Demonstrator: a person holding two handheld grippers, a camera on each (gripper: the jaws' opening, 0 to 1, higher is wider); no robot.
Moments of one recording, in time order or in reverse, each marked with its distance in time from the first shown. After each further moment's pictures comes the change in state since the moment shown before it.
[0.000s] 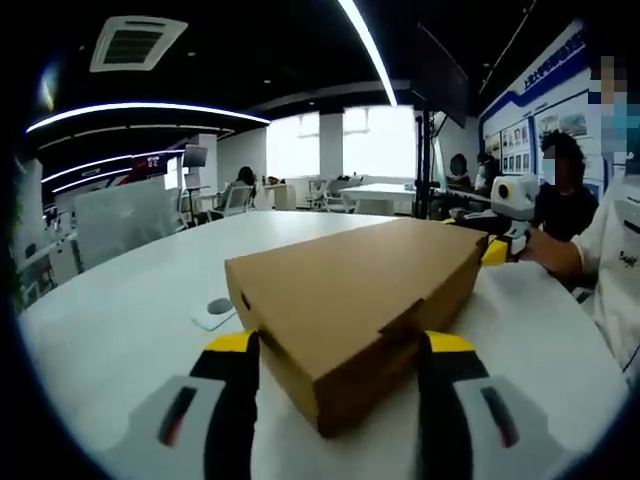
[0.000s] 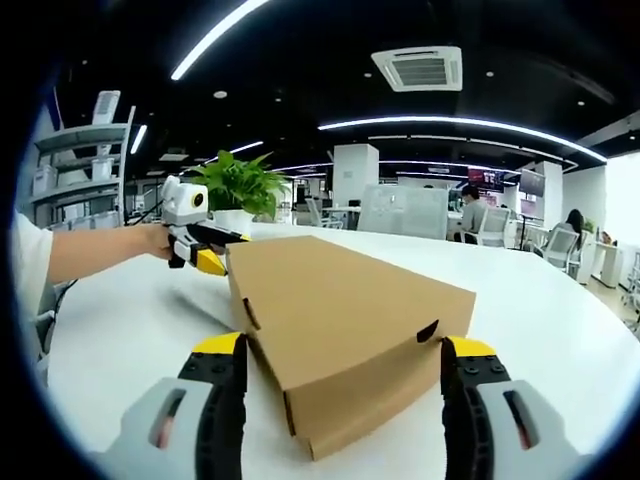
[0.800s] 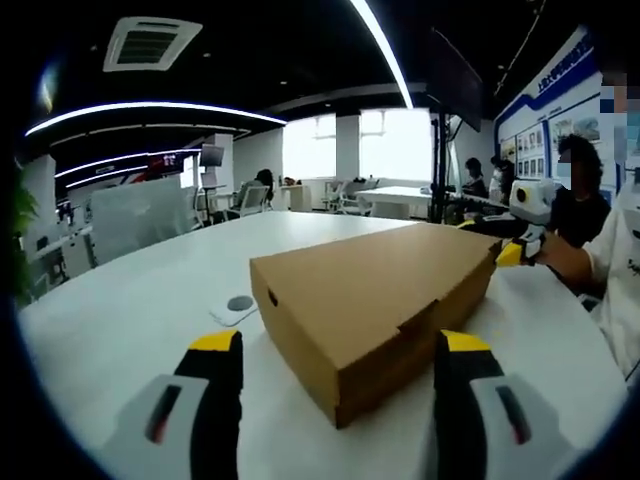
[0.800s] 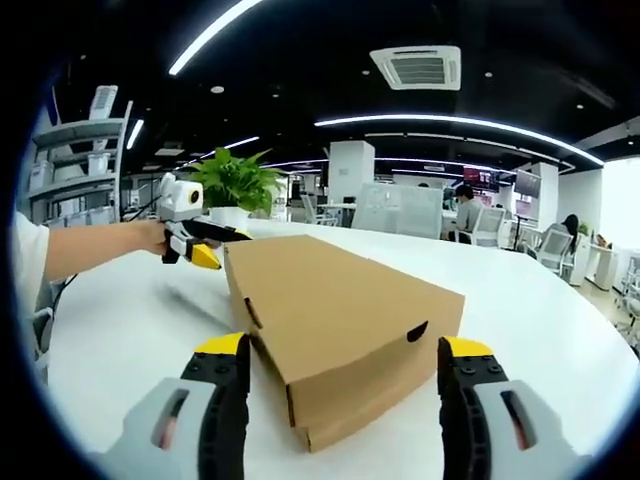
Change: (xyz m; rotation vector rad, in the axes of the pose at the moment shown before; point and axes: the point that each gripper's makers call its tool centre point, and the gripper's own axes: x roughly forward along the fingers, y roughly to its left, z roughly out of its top) left arm -0.012 0.009 0.004 -0.020 -0.011 0.058; right arm -0.010 -0.001 0.003 -0.030 0.013 -0.031
